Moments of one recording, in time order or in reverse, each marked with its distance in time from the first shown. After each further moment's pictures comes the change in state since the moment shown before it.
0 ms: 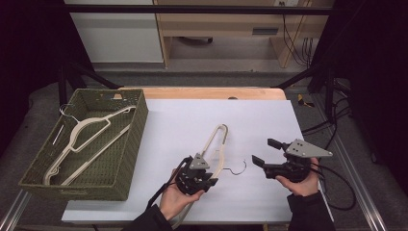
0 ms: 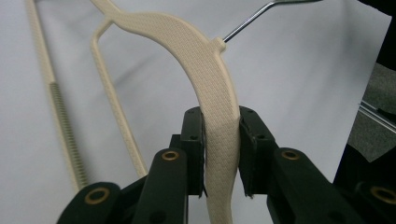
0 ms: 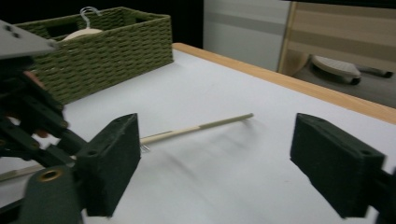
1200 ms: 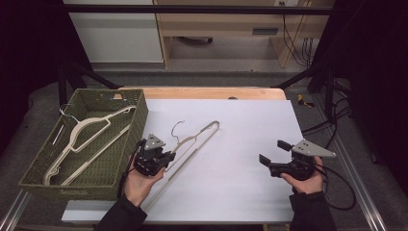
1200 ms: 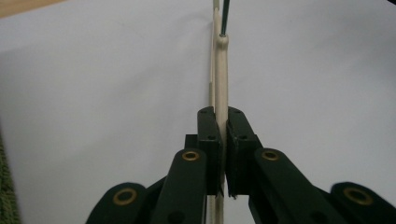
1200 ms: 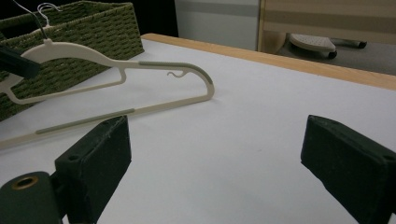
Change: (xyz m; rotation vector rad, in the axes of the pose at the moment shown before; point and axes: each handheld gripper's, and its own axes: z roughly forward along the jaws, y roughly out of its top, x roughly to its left) left arm 0.066 -0.009 -0.077 -0.103 0.267 -0.157; right arm -0.021 -0.022 -0.001 0.030 -0.089 0.106
